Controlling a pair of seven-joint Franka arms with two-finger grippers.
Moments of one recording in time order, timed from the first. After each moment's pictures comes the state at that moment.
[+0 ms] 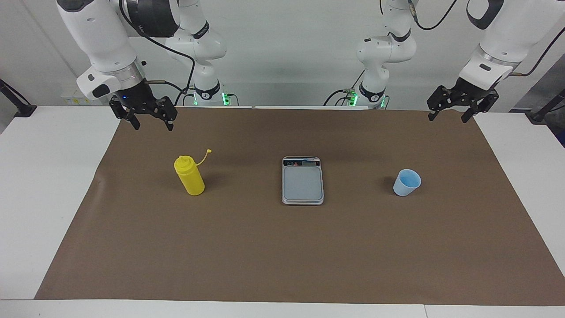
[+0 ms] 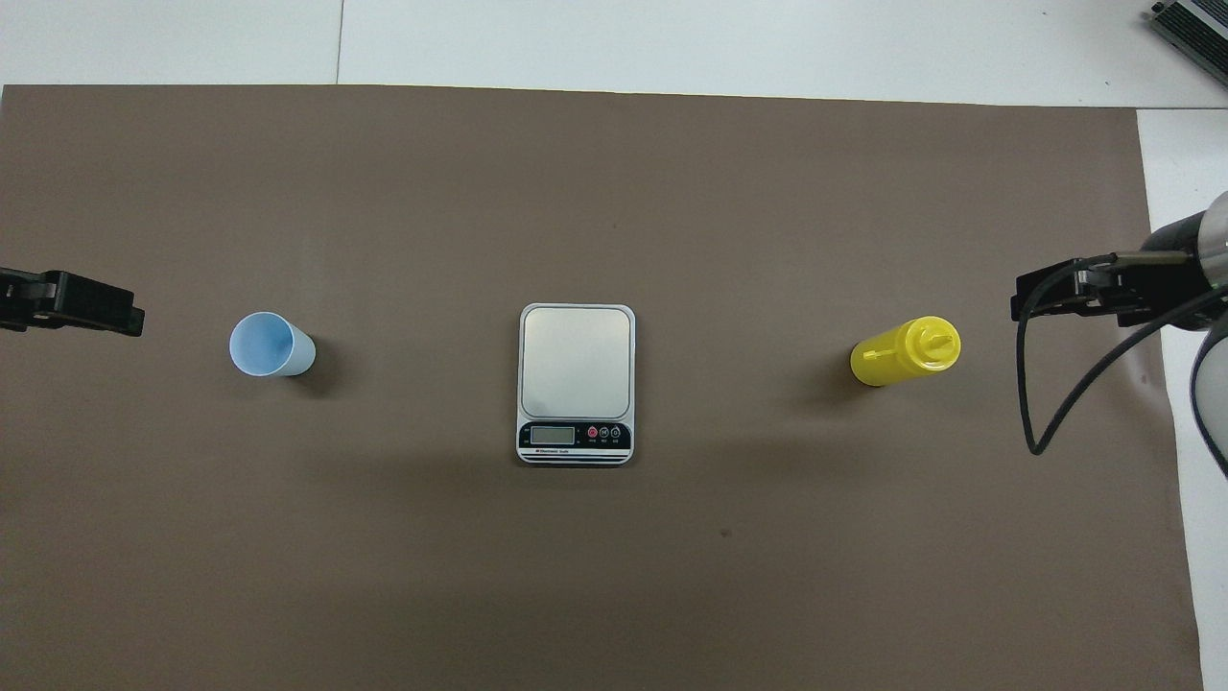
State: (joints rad) left arm 0.02 -0.03 -0.08 -1.56 -0.03 1.53 0.05; right arm 0.04 0.01 -0.04 -1.60 0.02 1.61 0.07
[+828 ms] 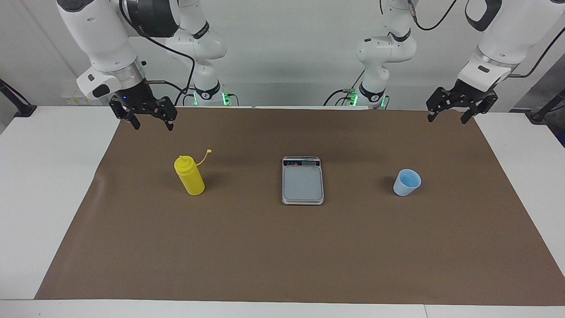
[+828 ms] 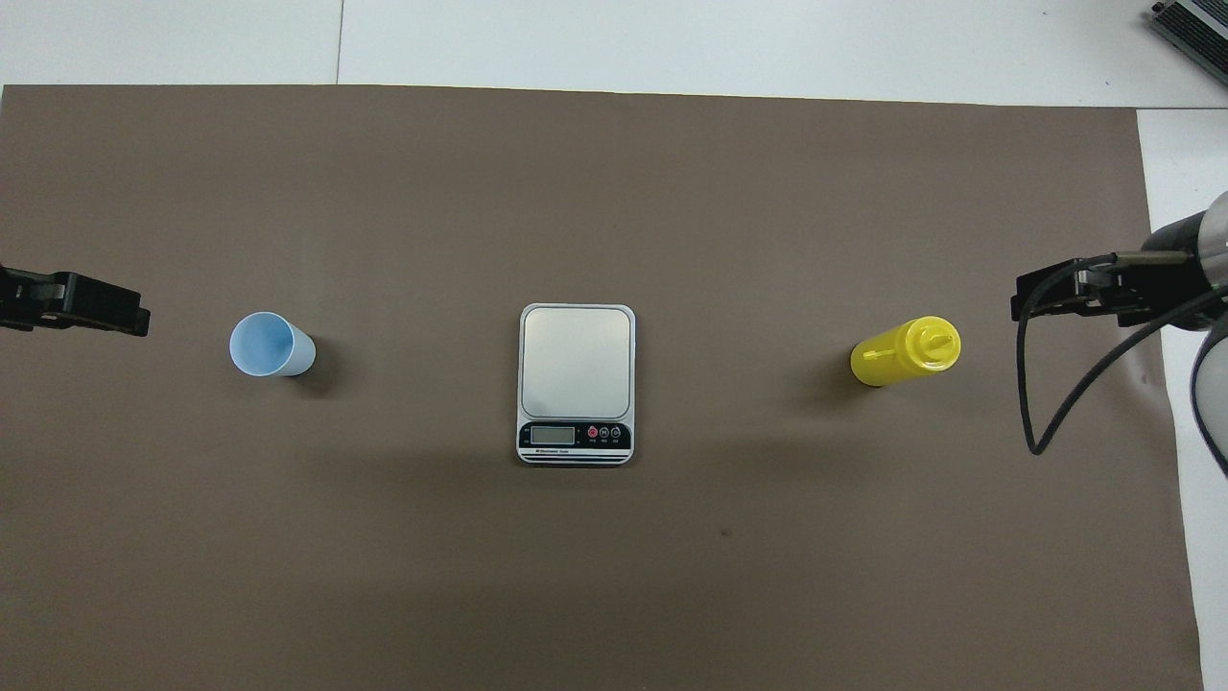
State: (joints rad) left arm 0.02 -0.03 -0.08 -1.59 -0.03 1.56 0.05; right arm 0.04 0.01 -0.04 -1.60 0.02 1.61 0.07
